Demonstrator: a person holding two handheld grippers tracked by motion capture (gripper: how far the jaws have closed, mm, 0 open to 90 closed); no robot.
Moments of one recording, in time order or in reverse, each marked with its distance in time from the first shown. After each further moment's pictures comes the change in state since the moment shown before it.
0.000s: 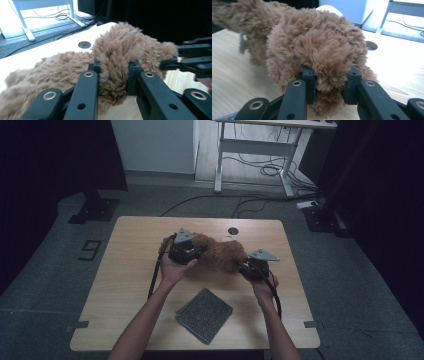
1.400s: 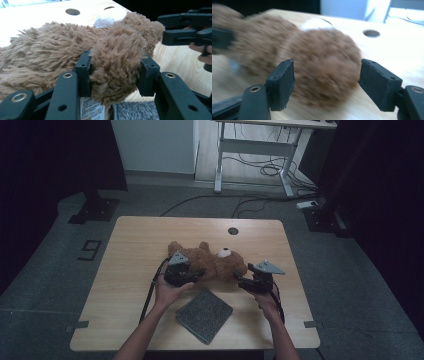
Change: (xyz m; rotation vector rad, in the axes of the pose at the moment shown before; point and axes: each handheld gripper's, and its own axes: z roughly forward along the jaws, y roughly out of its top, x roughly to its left) left arm -0.006 -0.068 -0.002 0.081 -0.075 -0.089; right arm 0.006 -0.029 -0.024 -0.015 0.026 0.037
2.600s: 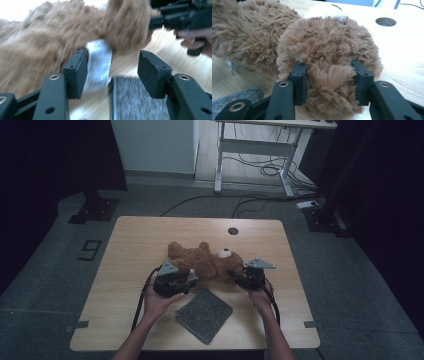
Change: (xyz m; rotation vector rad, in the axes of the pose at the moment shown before) left arm -0.004 -0.030 -0.036 0.039 0.038 -0.019; right arm -0.002 -0.005 0.032 0.094 0.028 0.017
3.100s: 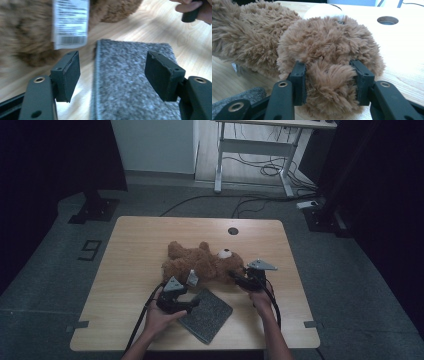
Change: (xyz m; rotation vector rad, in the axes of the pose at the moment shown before) left arm -0.028 -0.037 0.012 0.121 -0.052 0.036; right arm -0.004 -0.006 -0.001 -0.025 0.022 0.031
